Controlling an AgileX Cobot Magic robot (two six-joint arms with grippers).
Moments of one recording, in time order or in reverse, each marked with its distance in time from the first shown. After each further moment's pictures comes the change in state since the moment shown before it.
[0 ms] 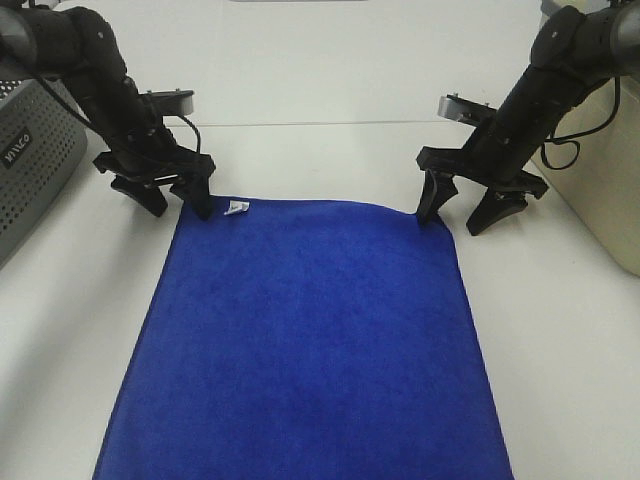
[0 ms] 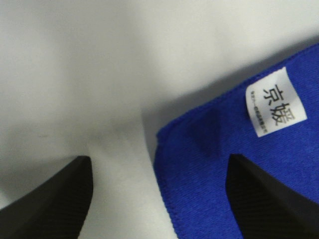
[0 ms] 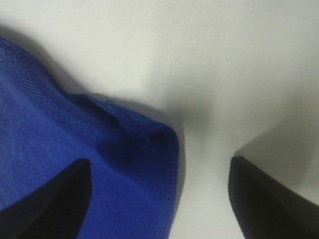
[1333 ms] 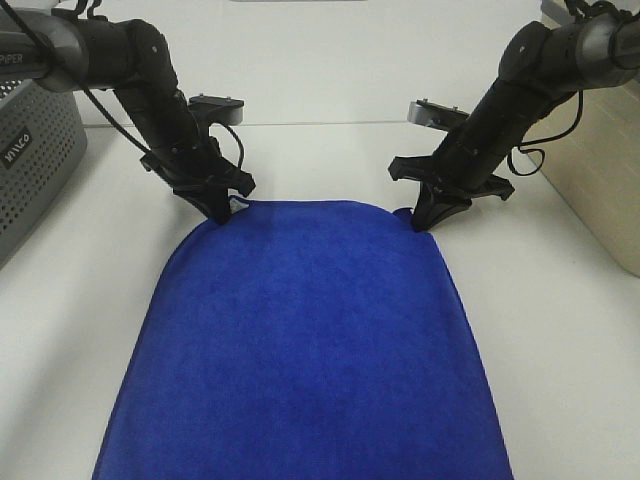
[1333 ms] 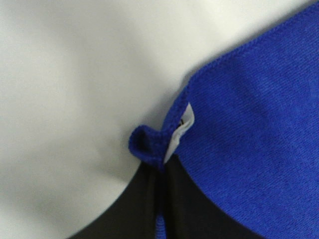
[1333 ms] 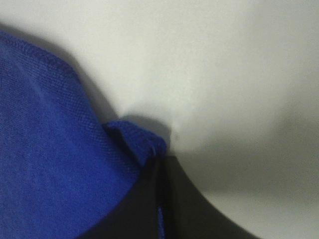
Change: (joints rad) left arm -0.101 0.010 0.000 0.038 -0.077 0.057; right arm 0.058 0.027 -0.004 0.034 -0.096 -0.068
